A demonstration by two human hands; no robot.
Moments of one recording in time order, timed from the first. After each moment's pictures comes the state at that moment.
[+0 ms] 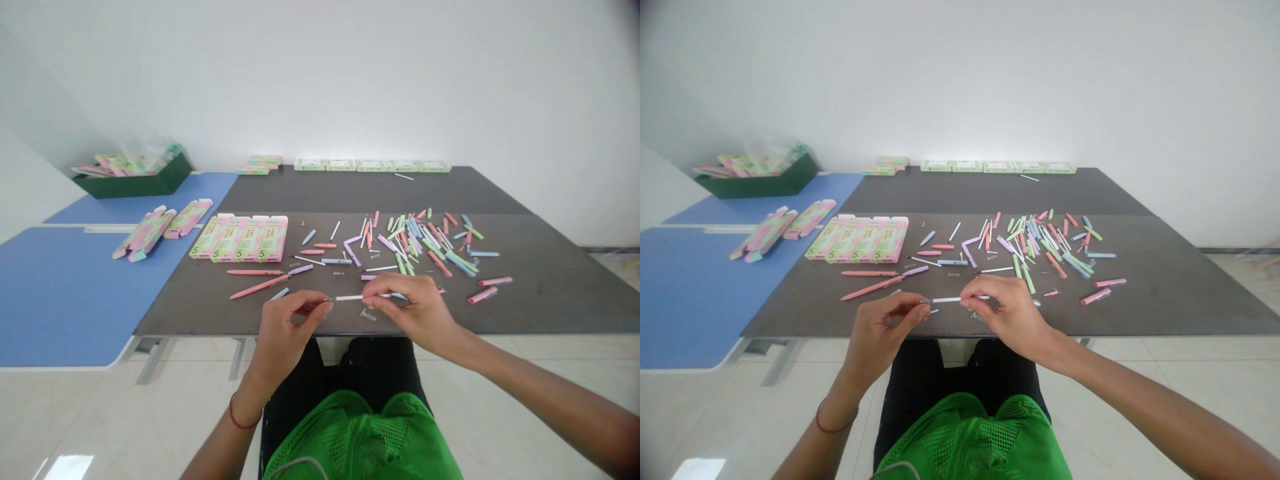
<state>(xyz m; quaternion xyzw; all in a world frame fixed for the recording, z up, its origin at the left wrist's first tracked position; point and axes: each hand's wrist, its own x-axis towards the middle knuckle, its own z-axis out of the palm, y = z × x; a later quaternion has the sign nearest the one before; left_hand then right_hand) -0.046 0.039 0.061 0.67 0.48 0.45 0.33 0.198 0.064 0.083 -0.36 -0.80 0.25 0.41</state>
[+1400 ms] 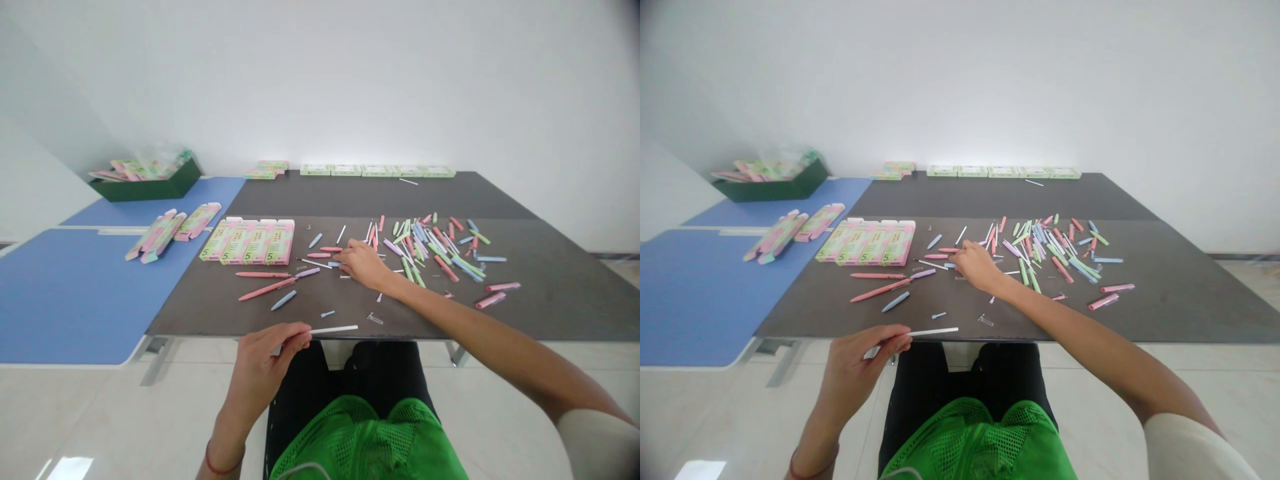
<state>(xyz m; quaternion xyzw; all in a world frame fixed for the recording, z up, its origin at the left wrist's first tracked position) -0.095 0.004 0.041 0.75 0.47 0.43 0.18 0.157 0.197 0.021 -0.38 -0.92 -0.01 0.09</state>
